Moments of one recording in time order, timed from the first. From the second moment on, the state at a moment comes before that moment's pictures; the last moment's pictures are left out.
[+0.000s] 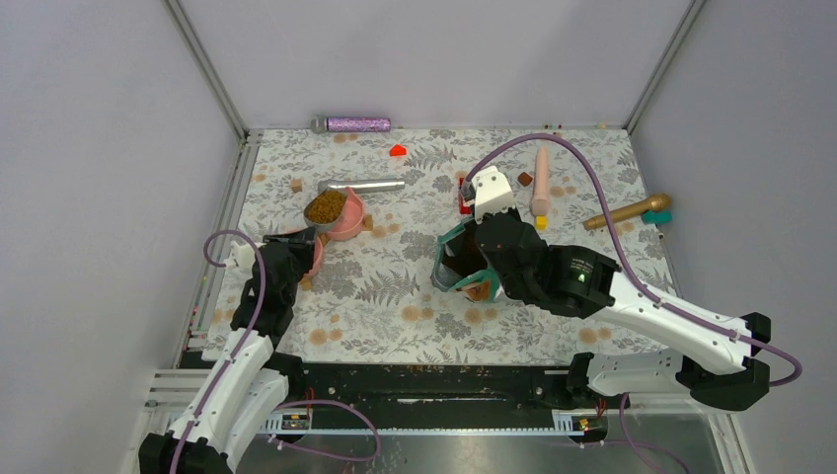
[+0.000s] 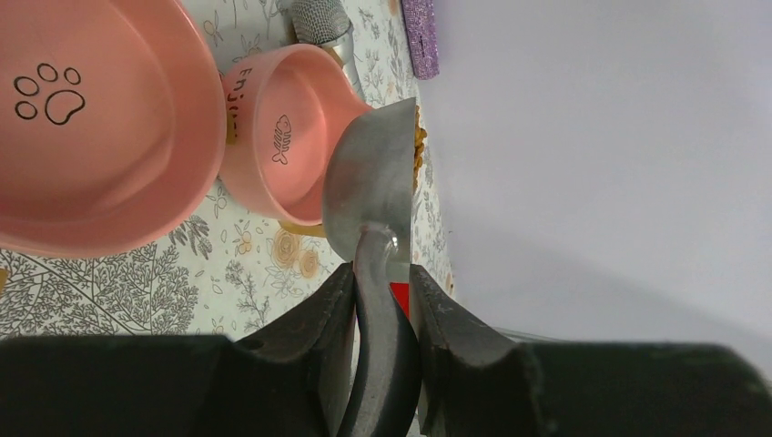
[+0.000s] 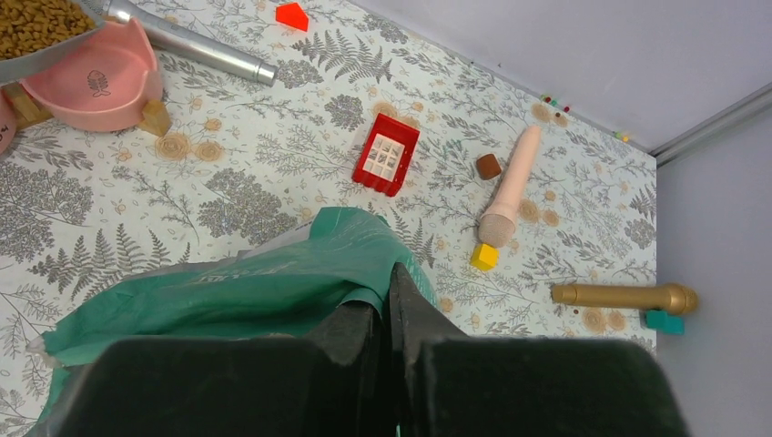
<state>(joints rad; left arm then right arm) -0.18 0.67 0.38 -0.05 -0.28 -1.41 1.18 1.15 1.33 -0.66 0.91 0.09</state>
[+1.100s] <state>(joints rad) -0.15 1.02 0.70 -0.33 -0.27 -1.15 1.18 1.13 1.28 -0.58 0.98 0.03</state>
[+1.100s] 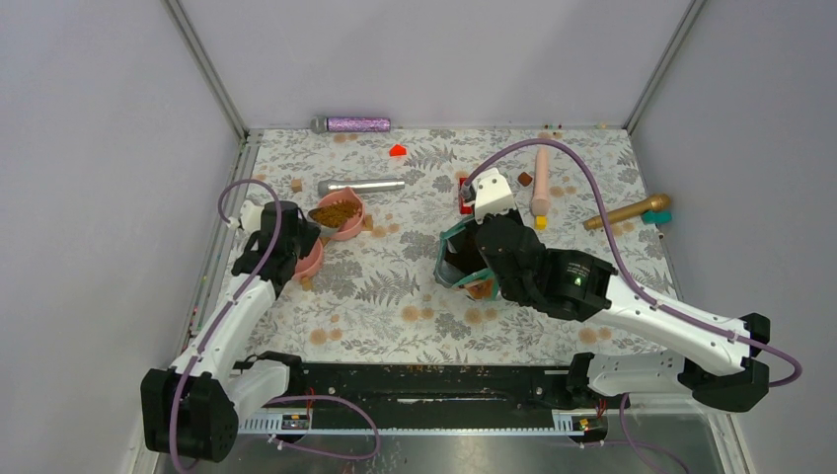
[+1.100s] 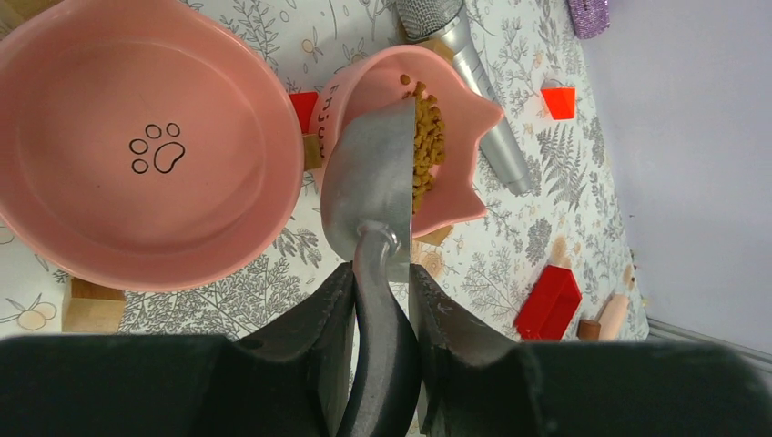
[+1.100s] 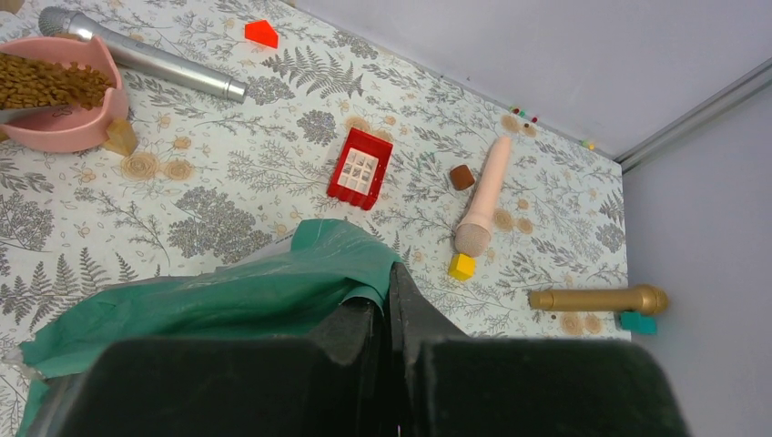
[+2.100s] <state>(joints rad) -0.15 1.15 0.94 -0.58 -0.30 -1.06 1.17 1.07 1.21 -0.51 0.98 0.03</state>
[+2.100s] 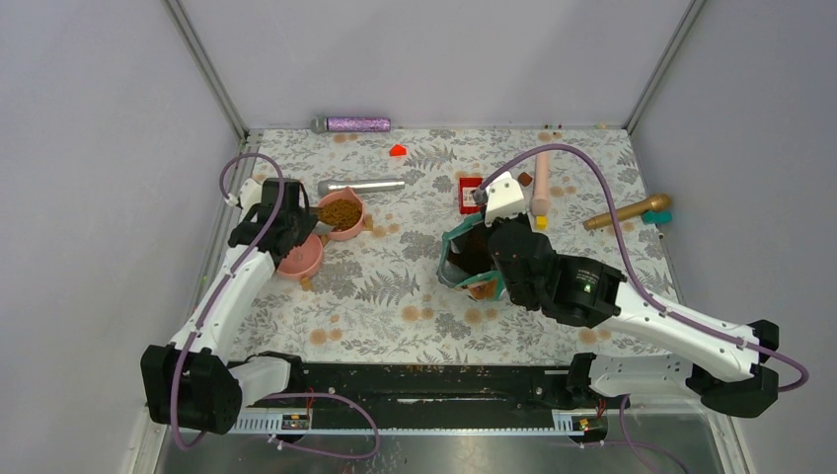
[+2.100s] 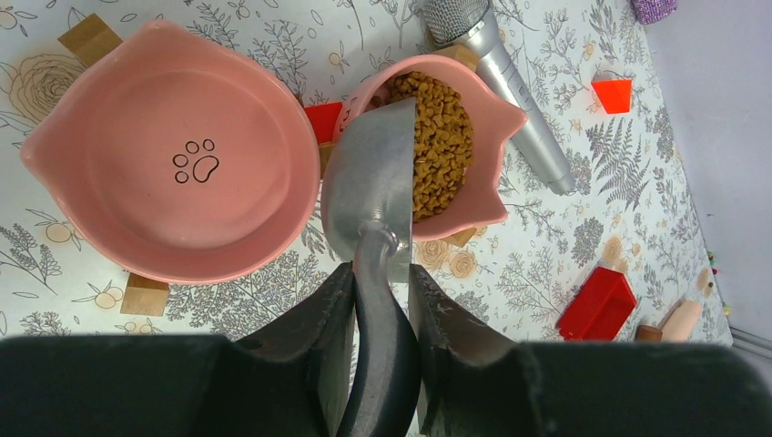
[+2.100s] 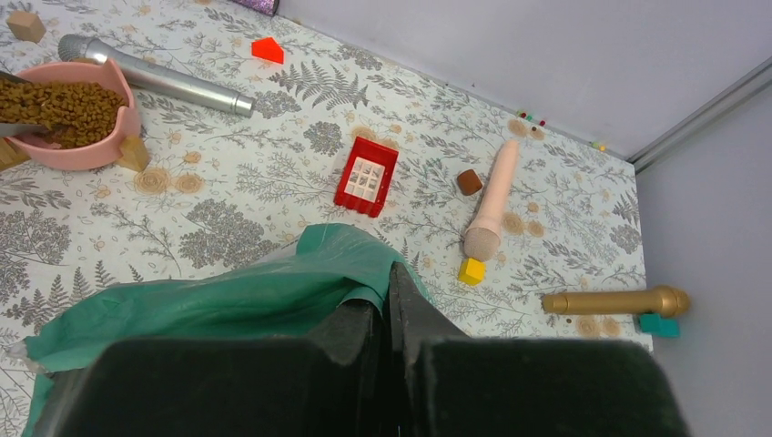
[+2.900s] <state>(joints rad) -0.21 1.35 1.13 -0.63 -0.31 -1.04 1.17 1.03 1.18 -0.50 0.97 0.03</state>
